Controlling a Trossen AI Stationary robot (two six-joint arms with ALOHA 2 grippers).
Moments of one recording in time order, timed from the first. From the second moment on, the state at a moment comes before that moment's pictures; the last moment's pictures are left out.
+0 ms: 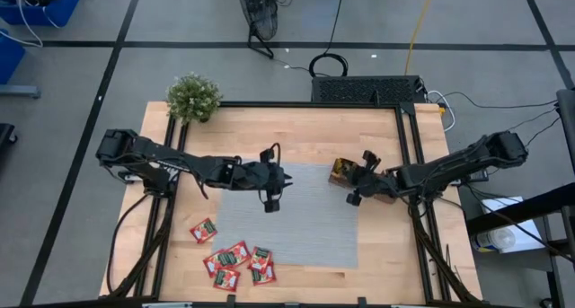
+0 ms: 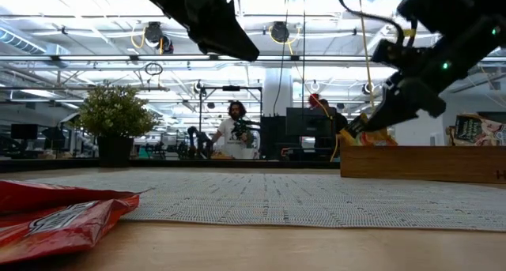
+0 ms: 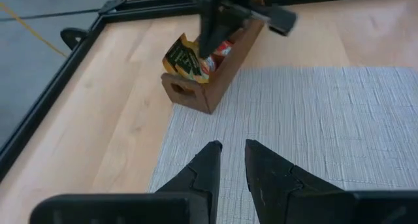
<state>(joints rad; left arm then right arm) -0.13 1.55 1.03 -0.05 -0.27 0.00 0.19 1.13 0.42 -0.13 0.60 0.22</state>
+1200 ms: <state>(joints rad) -0.59 1.55 1.11 -1.22 -0.09 -1.41 0.31 0.96 0.32 0.17 0.44 0.02</state>
